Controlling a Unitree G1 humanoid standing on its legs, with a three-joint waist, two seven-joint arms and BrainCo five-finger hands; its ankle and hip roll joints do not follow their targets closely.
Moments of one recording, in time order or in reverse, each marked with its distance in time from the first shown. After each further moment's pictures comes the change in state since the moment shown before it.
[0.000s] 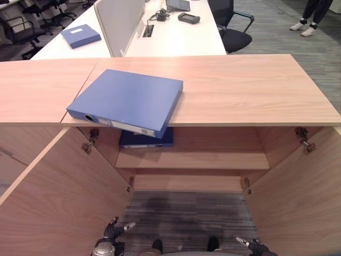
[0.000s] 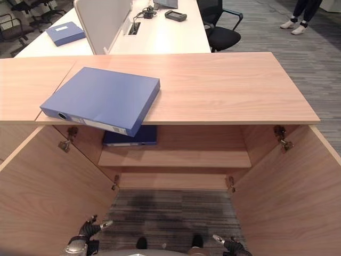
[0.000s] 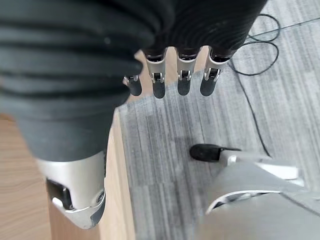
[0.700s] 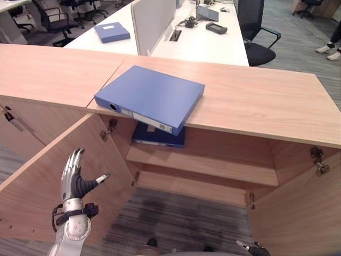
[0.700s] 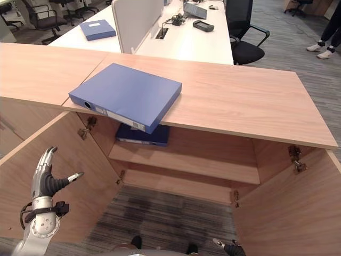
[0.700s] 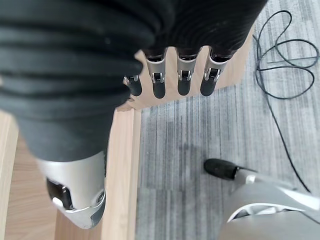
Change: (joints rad) left arm 0.233 0.186 0.228 -0.871 0.533 -0.048 0.324; right arm 0.056 0.025 -0.038 -0.022 -0.069 -0.041 -0.048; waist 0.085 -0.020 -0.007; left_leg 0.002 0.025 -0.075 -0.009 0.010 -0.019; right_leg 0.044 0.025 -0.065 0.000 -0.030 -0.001
